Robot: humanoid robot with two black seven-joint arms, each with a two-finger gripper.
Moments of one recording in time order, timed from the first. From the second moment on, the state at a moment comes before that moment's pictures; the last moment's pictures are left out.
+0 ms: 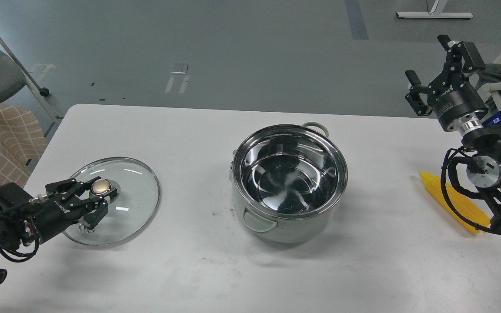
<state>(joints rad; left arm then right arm) -0.27 0.81 -0.55 -0.92 1.95 0.49 -0.49 0.79 -0.38 0.70 0.61 -0.28 0.37 0.49</state>
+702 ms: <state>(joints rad) -0.39 0.94 -0.57 -1.07 1.73 0.49 -0.49 0.80 -0.39 0.70 0.61 -0.28 0.37 0.49</state>
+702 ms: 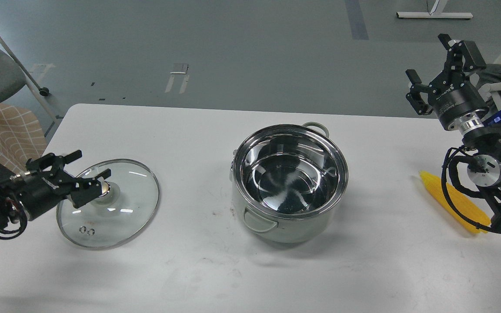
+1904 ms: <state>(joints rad) -0.93 0.53 -0.63 -1.10 0.70 0.03 -0.49 0.81 -1.09 0.41 1.01 -1.69 0.18 0.49</state>
